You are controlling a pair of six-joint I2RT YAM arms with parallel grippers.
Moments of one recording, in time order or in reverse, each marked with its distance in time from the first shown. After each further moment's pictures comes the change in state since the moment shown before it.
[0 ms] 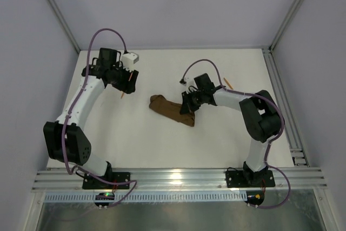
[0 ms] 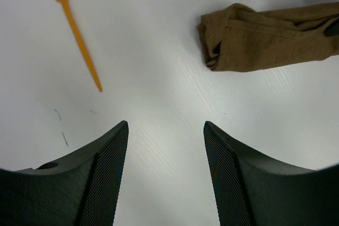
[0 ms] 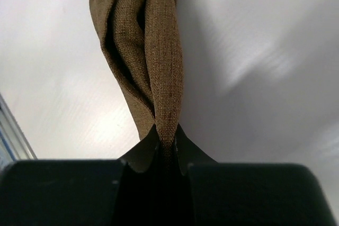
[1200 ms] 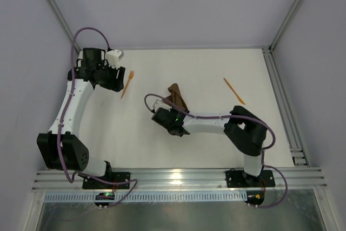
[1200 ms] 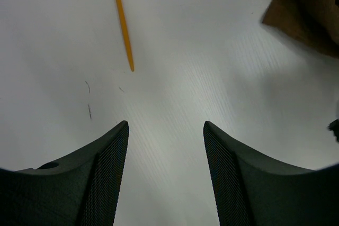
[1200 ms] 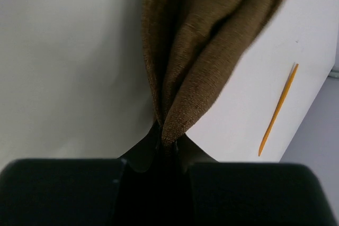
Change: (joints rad) left arm 0.142 -0.085 -0.004 -0.034 -0.021 -0.022; right arm 0.535 -0.026 0.085 -0.267 1.327 -0.219
